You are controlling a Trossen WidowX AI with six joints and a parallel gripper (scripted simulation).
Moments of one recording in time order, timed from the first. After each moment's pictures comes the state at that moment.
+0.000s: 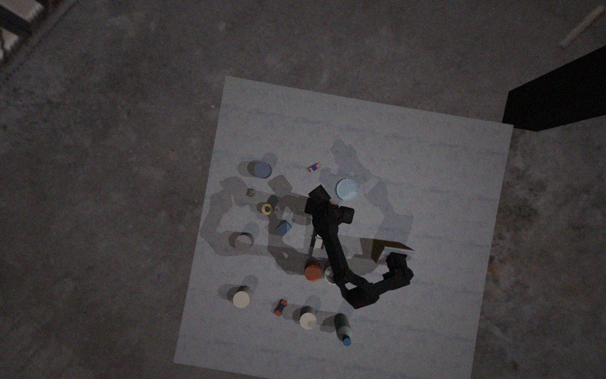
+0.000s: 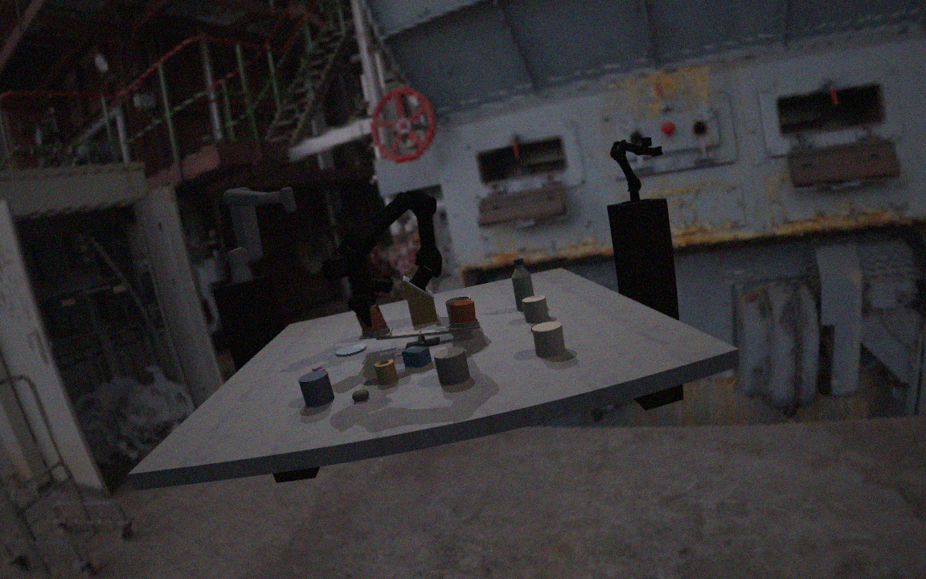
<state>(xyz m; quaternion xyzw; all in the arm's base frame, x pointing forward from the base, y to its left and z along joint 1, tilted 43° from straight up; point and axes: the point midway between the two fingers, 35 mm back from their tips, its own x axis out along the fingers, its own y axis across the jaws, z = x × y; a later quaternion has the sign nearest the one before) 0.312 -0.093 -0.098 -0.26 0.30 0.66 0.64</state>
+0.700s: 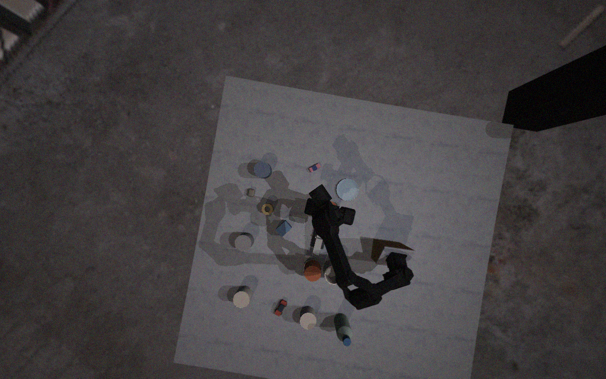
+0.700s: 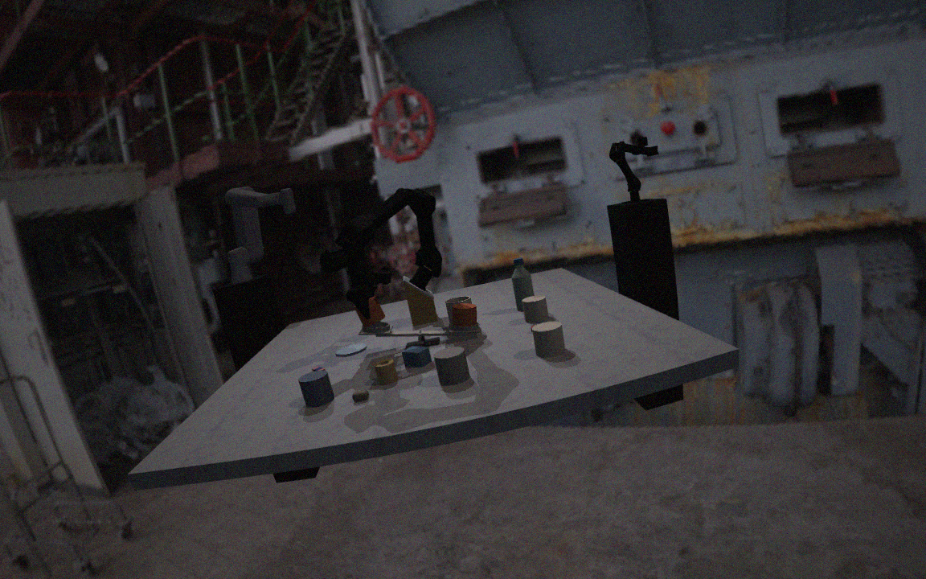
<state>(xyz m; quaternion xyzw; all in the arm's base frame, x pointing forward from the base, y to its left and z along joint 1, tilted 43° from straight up) 0.313 -0.108 -0.079 -0.26 0.30 0.66 0.63</state>
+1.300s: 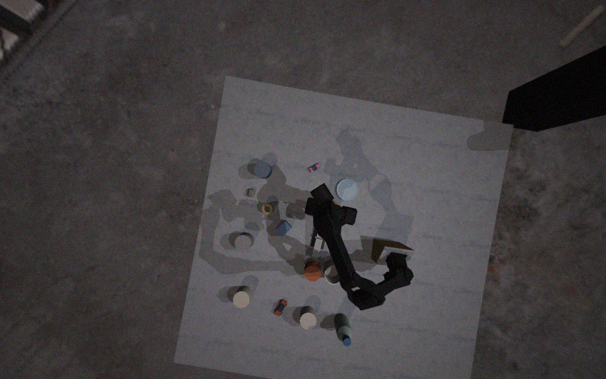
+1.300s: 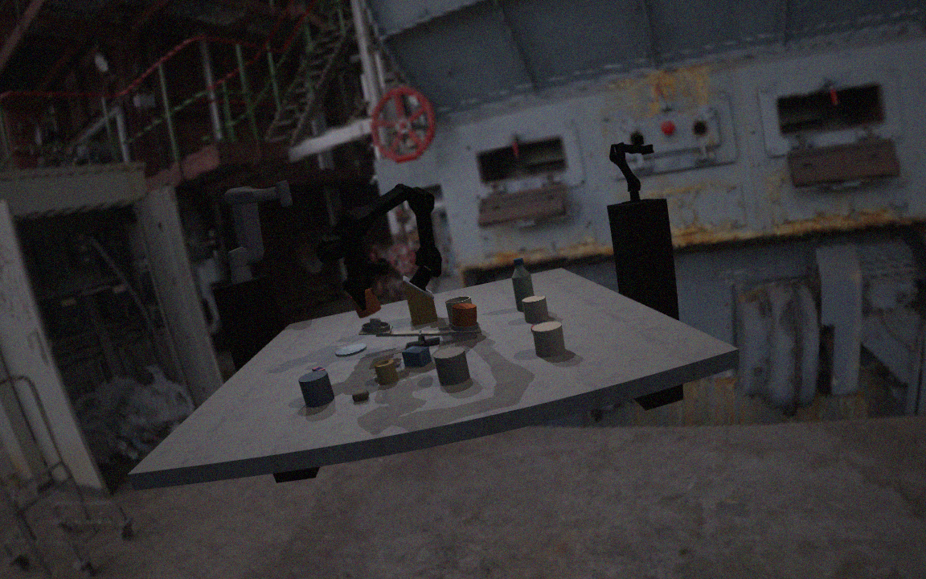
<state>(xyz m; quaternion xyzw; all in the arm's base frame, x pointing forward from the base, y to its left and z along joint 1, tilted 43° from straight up) 0.314 -0.130 -0.062 -0.27 0.30 0.66 0.64</state>
